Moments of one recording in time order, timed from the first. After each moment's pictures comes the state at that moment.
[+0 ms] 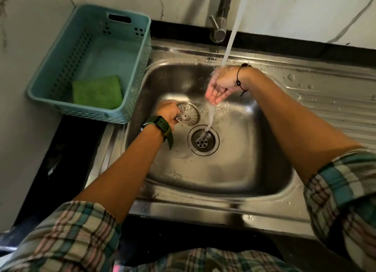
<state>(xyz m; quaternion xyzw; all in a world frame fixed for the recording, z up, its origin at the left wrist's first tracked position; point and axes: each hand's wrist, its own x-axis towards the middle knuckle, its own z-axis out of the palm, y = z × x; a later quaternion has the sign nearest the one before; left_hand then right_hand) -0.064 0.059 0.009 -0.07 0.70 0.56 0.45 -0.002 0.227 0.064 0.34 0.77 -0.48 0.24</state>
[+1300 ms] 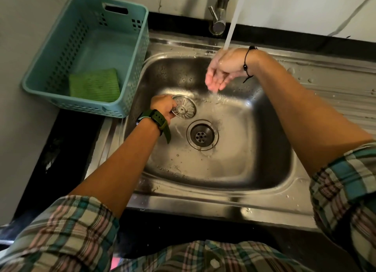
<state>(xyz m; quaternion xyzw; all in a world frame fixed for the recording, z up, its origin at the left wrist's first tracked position) -0.073 0.055 0.000 -0.10 0.69 0.59 0.42 -0.003 0.232 0.085 0.30 0.81 -0.44 0.23</state>
